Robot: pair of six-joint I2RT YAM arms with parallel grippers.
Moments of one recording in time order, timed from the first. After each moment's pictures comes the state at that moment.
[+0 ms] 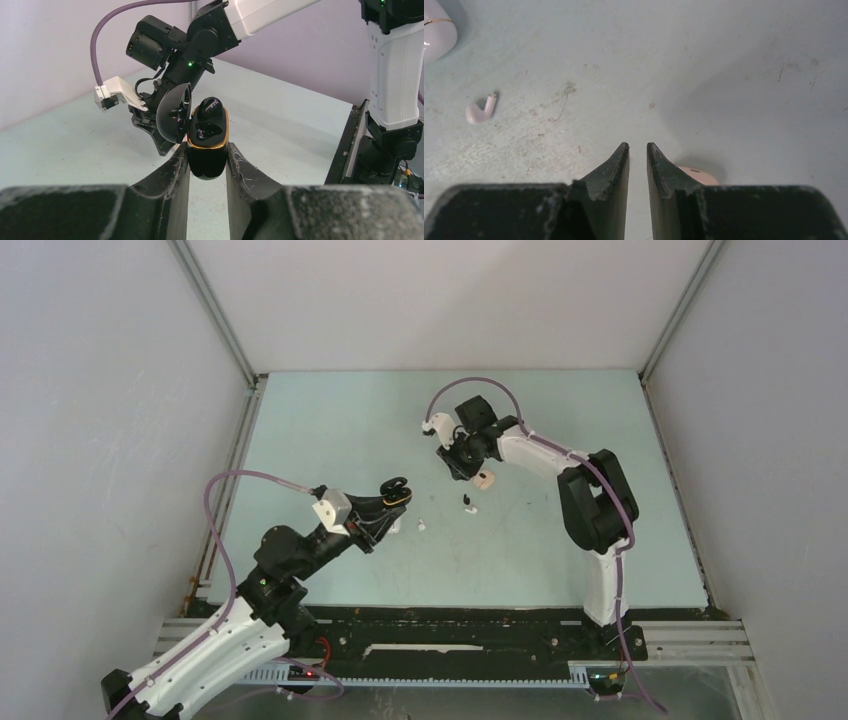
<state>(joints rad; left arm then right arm) -0.75 0.48 0.39 0.27 0.19 -0.08 0.56 2.02 1.52 -0.52 -0.31 -0.40</state>
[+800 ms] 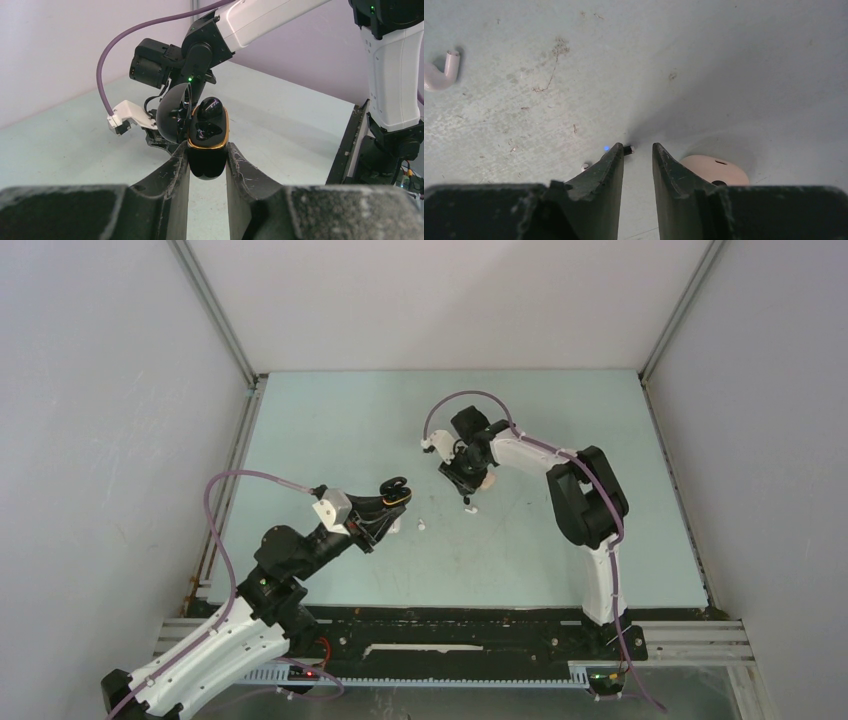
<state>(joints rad) -0.75 0.48 0.39 0.27 0.18 -0.08 0.57 2.10 1.55 -0.64 -0.26 -0.47</state>
